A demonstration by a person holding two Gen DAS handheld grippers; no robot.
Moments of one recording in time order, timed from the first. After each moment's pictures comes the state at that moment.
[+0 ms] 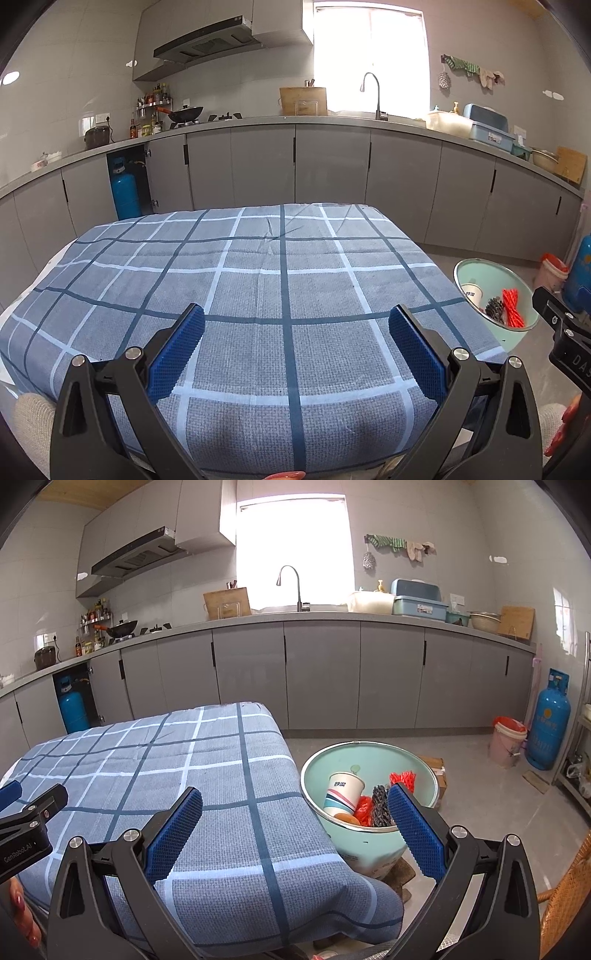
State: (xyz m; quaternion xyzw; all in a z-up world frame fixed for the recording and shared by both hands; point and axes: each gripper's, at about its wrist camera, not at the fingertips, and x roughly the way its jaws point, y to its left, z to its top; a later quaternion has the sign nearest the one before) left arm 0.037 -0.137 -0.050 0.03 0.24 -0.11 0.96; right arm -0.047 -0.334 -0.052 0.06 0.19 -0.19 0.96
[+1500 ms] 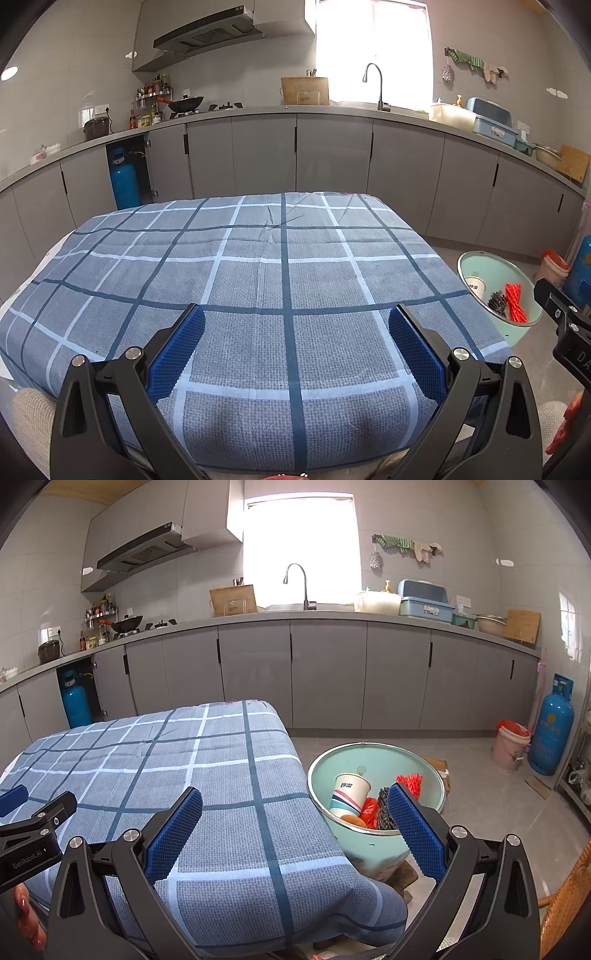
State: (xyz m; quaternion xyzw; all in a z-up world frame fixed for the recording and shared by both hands) left arm 0.043 -0.137 -0.058 0.03 0.26 -0.11 0.96; right arm -0.039 -0.329 -0.051 0.06 0.20 -0.18 0.96
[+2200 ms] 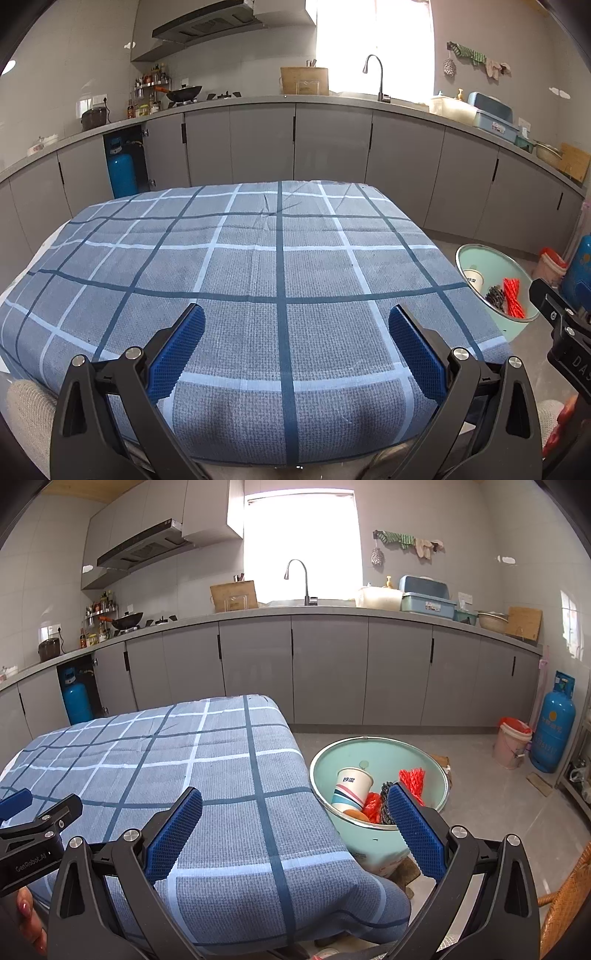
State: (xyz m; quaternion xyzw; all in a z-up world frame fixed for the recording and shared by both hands) left arm 0.047 -0.142 -0.064 0.02 0.28 -0.11 0.95; right arm -0.035 -0.329 -0.058 0.06 0.21 -0.18 0.96
